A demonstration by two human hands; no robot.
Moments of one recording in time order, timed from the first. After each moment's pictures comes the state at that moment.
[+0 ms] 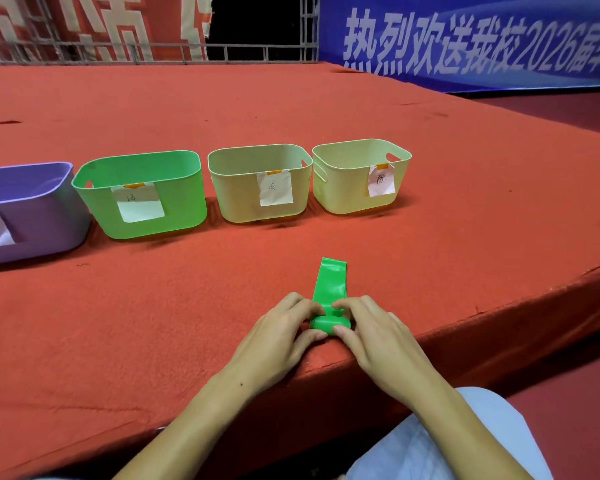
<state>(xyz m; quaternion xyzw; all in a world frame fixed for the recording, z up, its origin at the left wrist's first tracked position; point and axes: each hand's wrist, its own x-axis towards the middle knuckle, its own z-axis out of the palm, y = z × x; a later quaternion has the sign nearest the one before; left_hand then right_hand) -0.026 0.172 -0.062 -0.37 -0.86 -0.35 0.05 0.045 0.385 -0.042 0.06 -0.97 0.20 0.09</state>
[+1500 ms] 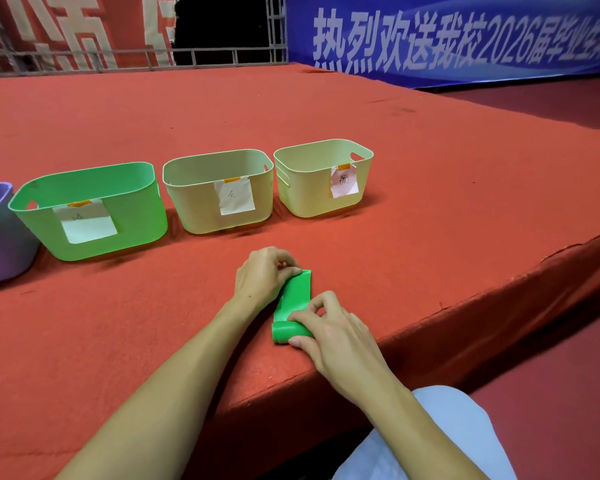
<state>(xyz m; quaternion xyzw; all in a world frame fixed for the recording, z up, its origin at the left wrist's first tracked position) -0.150 0.256 -0.050 -0.22 -0.92 -0.32 0.06 0.034 0.383 -0.046 0.06 -0.97 0.19 0.12</state>
